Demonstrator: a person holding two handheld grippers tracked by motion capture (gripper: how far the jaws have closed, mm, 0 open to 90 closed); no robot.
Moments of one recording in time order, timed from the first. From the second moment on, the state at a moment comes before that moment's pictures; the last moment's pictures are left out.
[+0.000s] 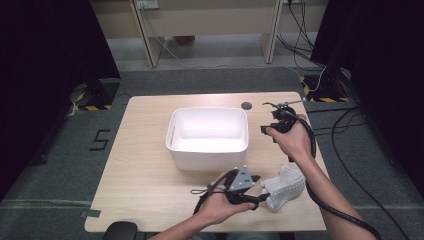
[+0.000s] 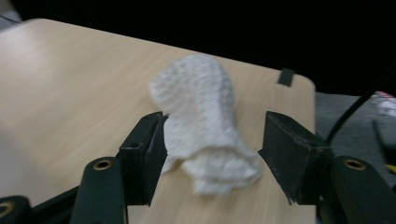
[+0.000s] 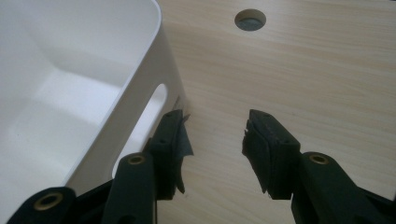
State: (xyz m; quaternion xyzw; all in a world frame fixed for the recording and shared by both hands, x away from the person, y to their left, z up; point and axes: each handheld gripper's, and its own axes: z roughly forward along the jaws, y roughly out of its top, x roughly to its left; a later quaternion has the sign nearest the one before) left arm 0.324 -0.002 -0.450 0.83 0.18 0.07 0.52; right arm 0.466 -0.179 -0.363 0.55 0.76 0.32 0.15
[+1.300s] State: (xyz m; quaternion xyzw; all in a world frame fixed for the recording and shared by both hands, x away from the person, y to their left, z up) left arm 0.370 -0.093 -0.509 0.90 0.17 0.06 0.40; right arm 0.467 -0.188 -0.369 0.56 0.75 0.31 0.14
